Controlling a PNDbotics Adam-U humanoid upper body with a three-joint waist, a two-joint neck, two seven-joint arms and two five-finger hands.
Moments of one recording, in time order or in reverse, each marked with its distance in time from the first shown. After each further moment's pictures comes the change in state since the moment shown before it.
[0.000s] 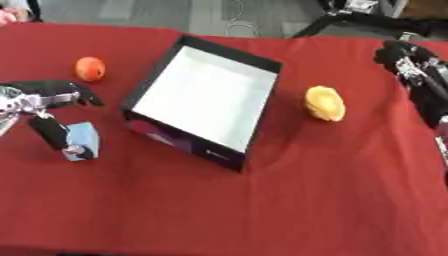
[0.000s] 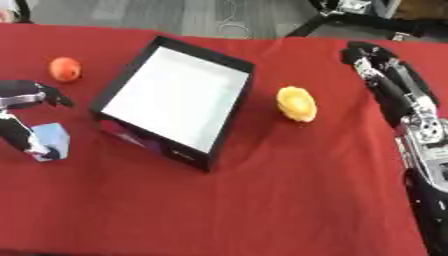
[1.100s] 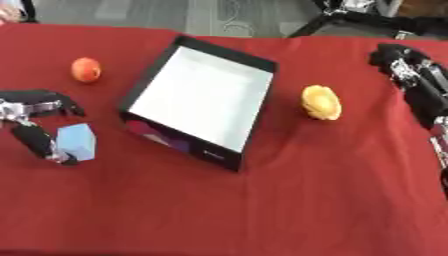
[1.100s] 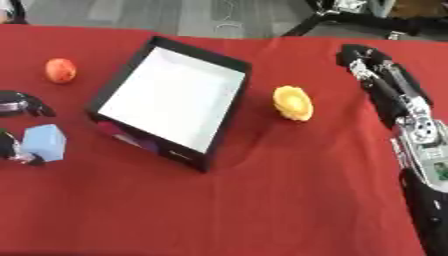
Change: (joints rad) left arm 0.023 -0.005 0.025 0.061 -0.009 0.004 -0.011; right arm 0.005 0.001 0.006 0.005 0.008 0.000 0.008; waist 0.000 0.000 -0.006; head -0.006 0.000
